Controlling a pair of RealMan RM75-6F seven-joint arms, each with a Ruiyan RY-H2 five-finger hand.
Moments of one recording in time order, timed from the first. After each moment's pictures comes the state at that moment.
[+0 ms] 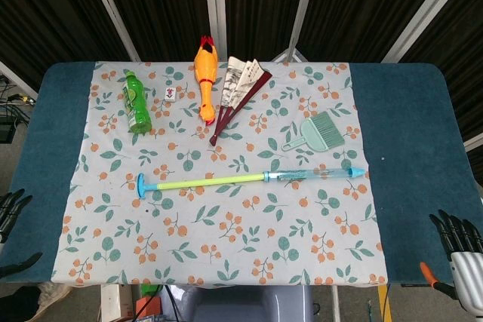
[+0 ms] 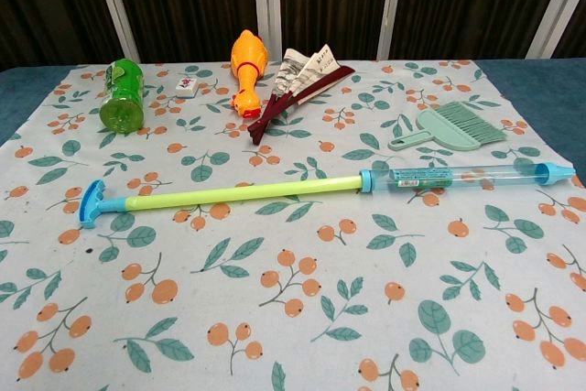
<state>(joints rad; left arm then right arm) 0.02 -1.03 0.08 -1.56 1.71 1.64 -0.20 -0.10 -0.98 -0.07 -1.71 -1.65 1.58 0.02</state>
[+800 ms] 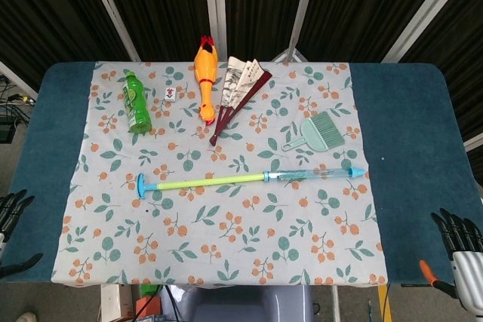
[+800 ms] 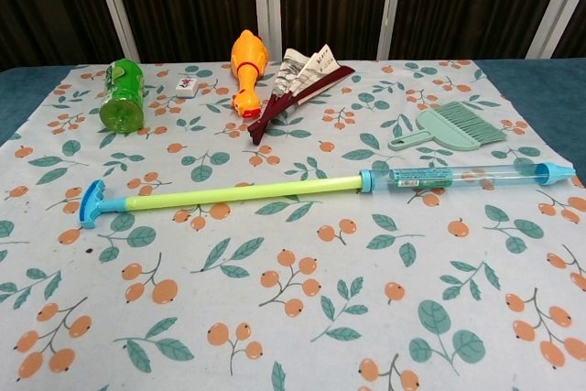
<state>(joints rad) 0.02 -1.02 0.09 -1.57 1.70 1.62 -0.18 -0.10 -0.99 -0.06 -1.71 -1.65 1.59 0.06</state>
